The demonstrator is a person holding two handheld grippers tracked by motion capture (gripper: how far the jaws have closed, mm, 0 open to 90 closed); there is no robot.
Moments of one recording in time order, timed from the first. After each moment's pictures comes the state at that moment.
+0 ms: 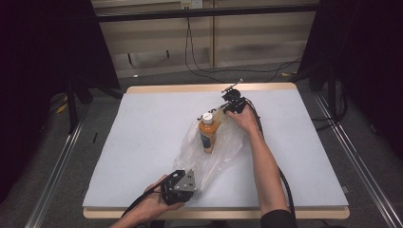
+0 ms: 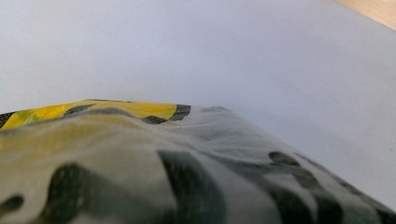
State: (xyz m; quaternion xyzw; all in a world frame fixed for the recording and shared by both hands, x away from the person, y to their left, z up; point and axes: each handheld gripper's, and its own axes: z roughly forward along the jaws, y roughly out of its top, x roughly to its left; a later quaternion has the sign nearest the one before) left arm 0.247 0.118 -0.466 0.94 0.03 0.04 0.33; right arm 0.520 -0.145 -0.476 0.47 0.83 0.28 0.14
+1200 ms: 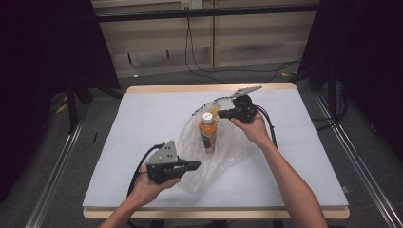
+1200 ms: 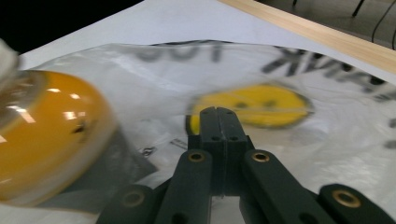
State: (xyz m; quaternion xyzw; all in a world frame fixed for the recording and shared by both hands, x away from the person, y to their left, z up) left arm 0.288 0.139 -0.387 0.85 0.11 0.06 0.52; right arm 0.429 -0.154 -0.421 0.36 0.81 0.46 0.10
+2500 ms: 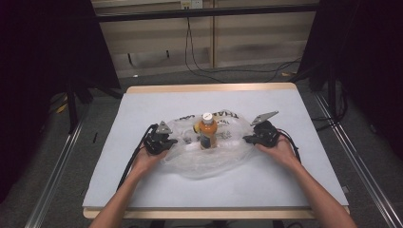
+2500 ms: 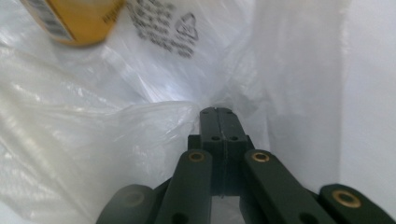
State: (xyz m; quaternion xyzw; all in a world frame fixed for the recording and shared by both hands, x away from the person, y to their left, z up) left arm 0.396 0.175 -0.478 0.89 0.27 0.14 0.33; right arm 0.376 -0.224 -0.479 0.37 0.86 0.34 0.11
